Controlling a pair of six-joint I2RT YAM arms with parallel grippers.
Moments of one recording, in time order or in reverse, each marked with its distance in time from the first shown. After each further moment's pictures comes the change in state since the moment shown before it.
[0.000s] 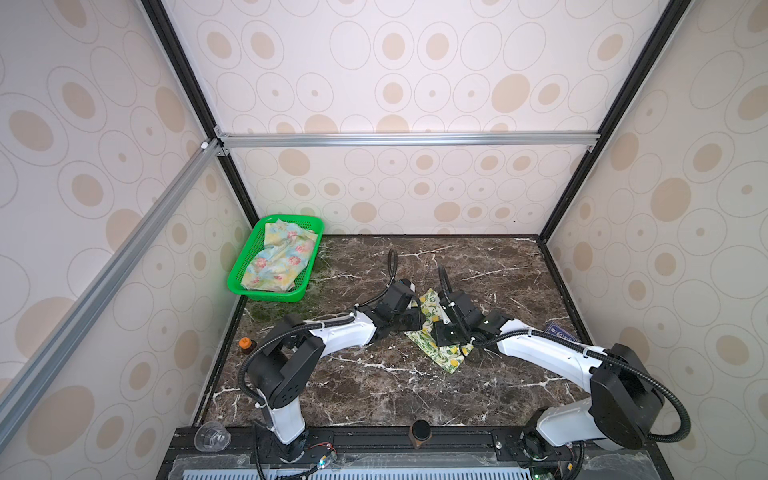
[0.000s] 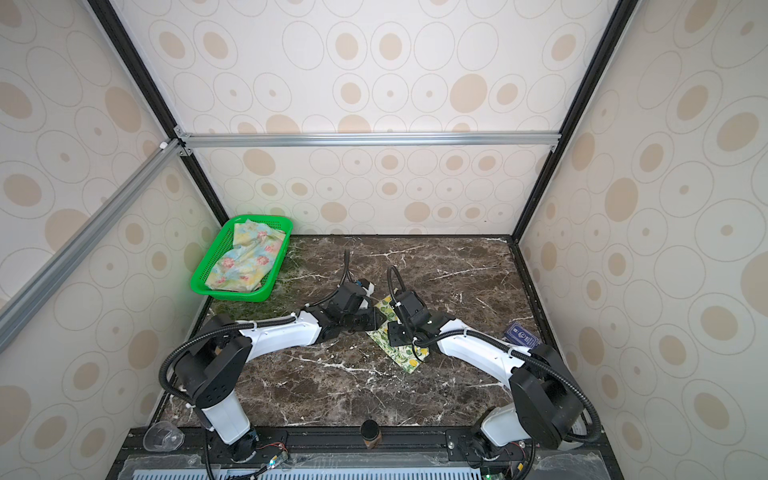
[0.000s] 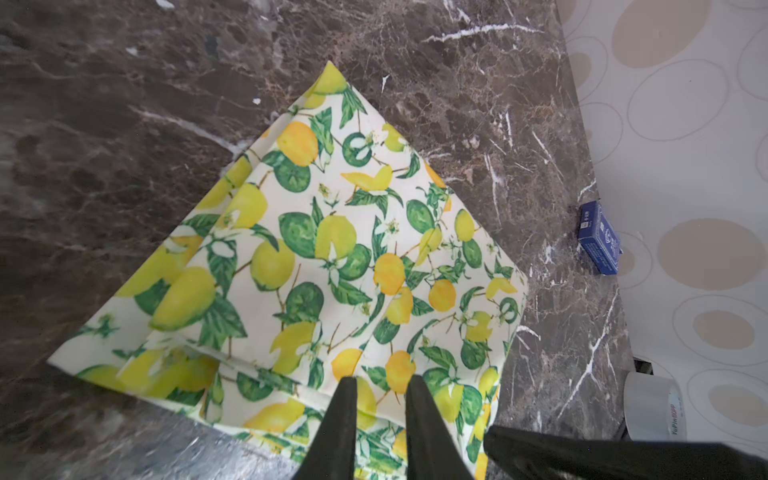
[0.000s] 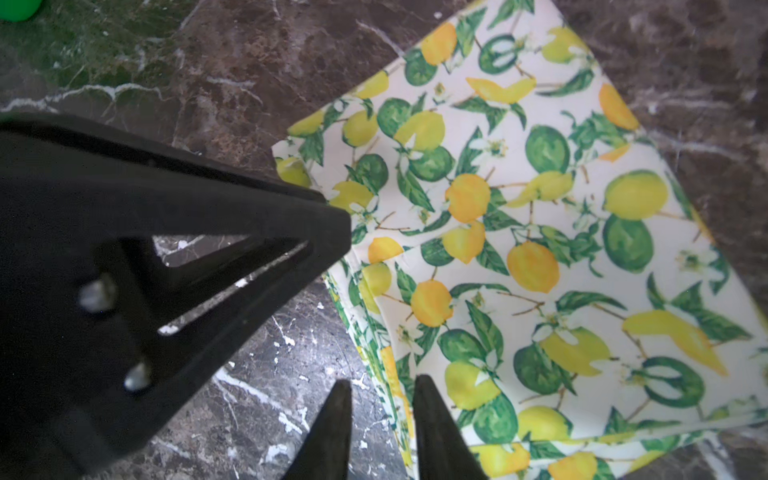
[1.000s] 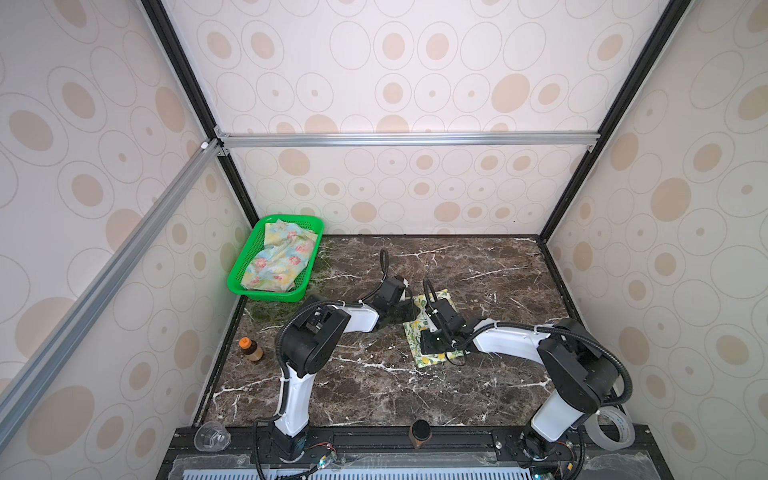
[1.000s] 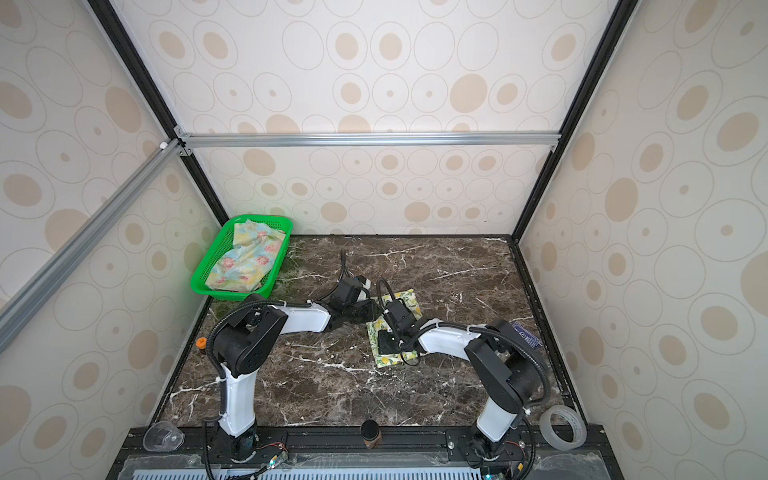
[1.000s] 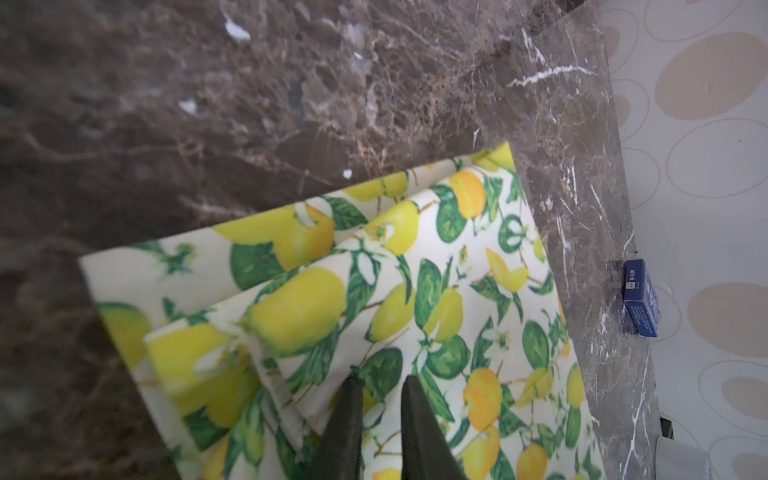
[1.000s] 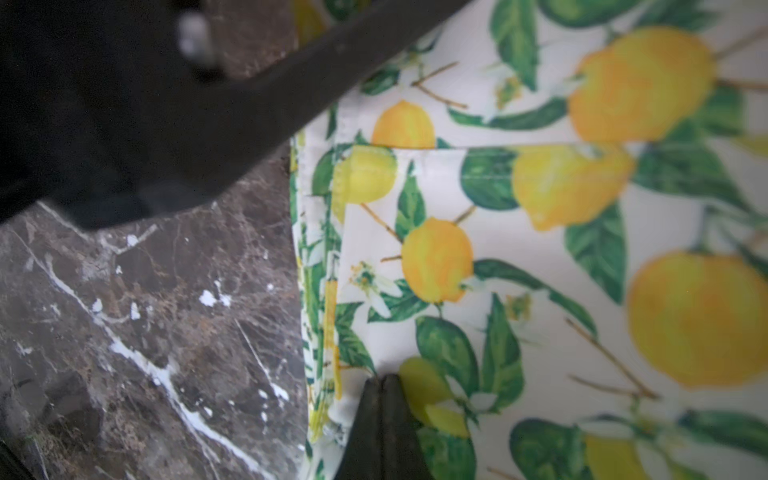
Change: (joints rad) left arm 0.141 0.265 0.093 0.186 0.100 0.013; right arm 0.051 0.278 0.026 0.197 -0.130 0.083
